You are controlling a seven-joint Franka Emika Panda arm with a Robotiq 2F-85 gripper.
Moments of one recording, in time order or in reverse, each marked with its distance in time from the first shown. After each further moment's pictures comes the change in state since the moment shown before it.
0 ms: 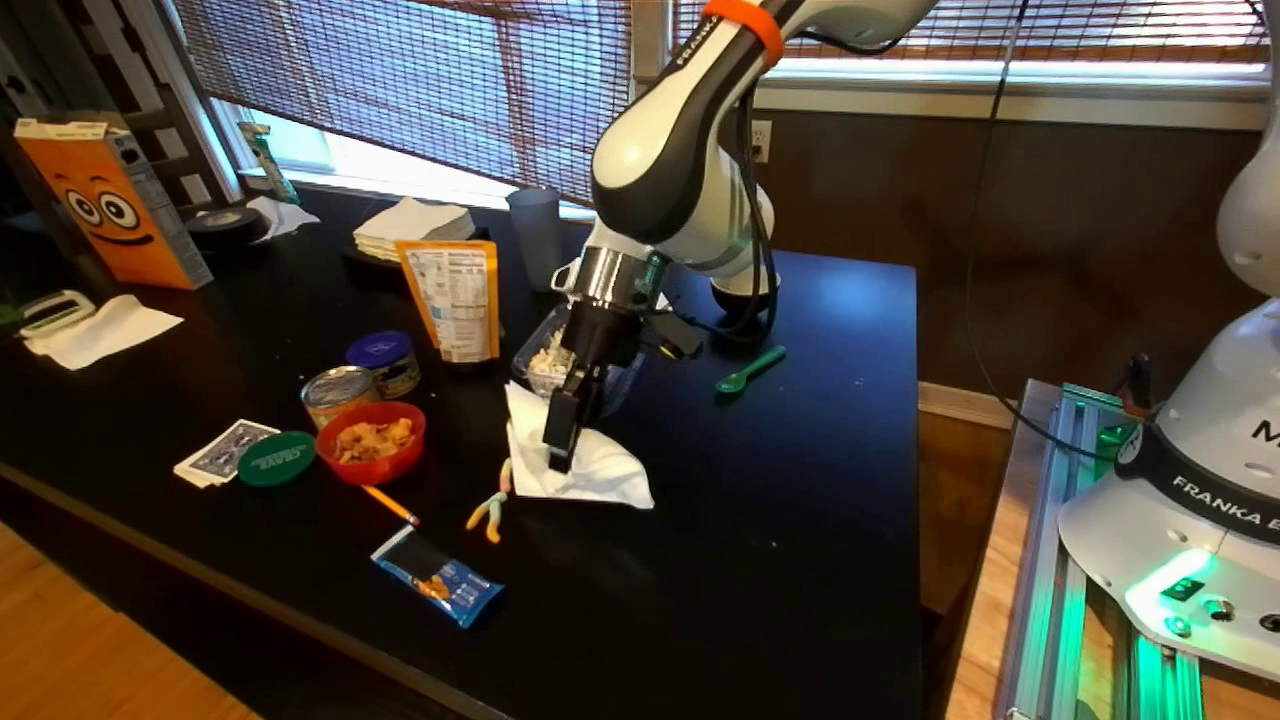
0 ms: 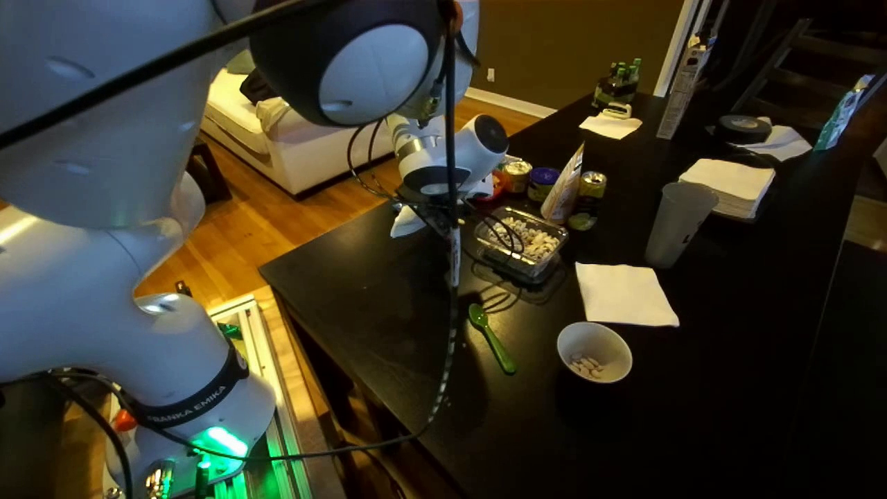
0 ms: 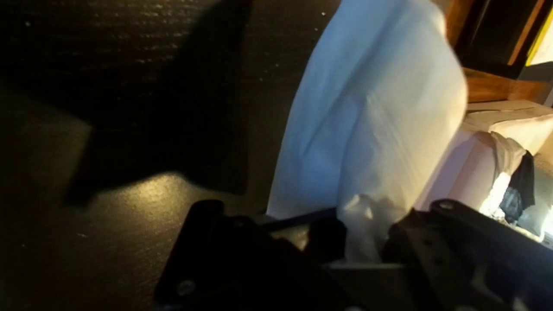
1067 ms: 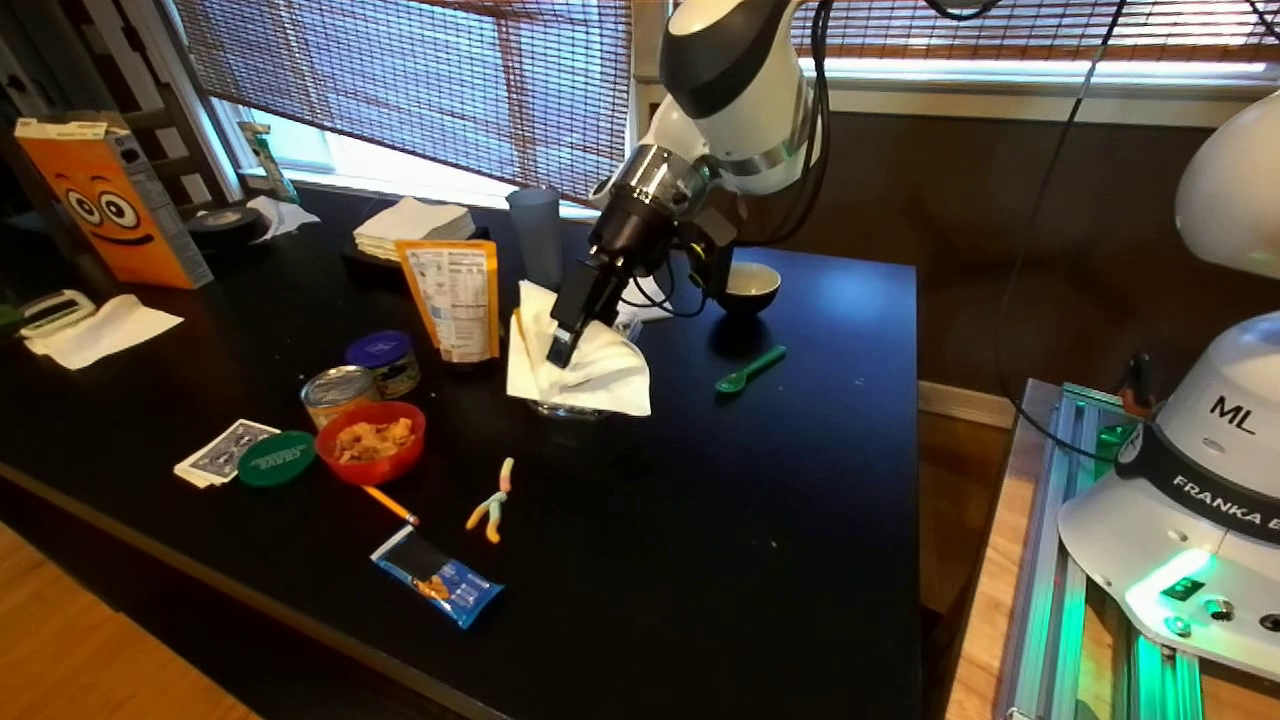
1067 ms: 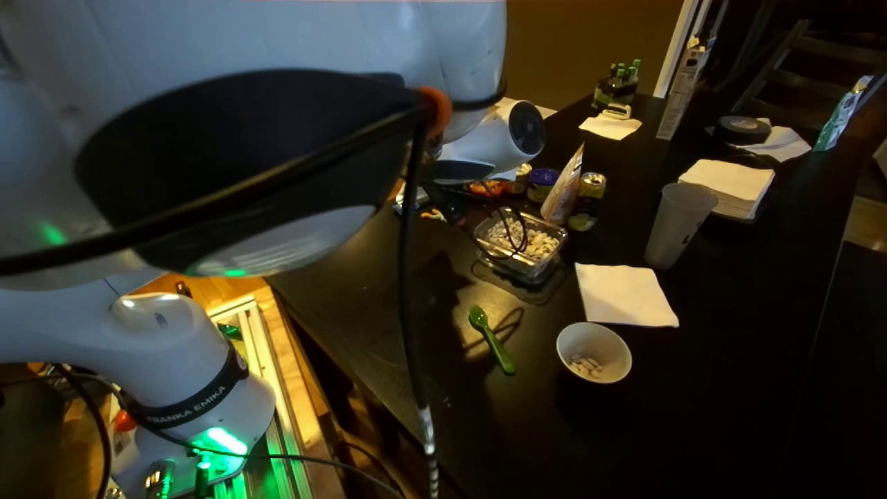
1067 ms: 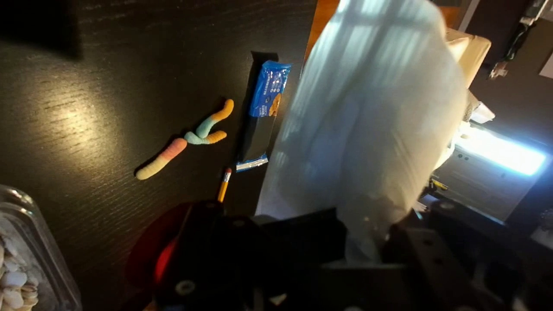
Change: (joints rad) arm -0.469 0.120 0.345 -0.077 -0.005 -0.088 -0.009
